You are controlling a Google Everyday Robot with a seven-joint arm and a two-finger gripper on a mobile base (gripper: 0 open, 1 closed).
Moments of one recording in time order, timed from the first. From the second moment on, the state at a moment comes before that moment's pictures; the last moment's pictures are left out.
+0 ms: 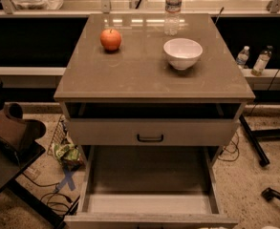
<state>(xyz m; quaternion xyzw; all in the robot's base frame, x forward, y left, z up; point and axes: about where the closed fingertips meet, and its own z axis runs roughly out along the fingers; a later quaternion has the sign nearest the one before) 0.296 -0.184 0.399 -0.53 0.70 0.27 0.38</state>
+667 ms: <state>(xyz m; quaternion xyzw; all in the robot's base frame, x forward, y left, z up) 0.317 -0.151 0.391 -0.55 0.69 0.29 0.38</state>
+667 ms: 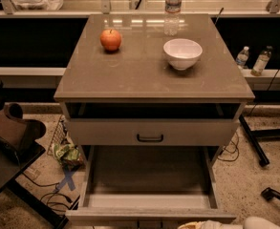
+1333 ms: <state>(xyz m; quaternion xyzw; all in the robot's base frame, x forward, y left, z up) 0.383 -0.133 0.404 -0.57 0.67 0.25 0.42</state>
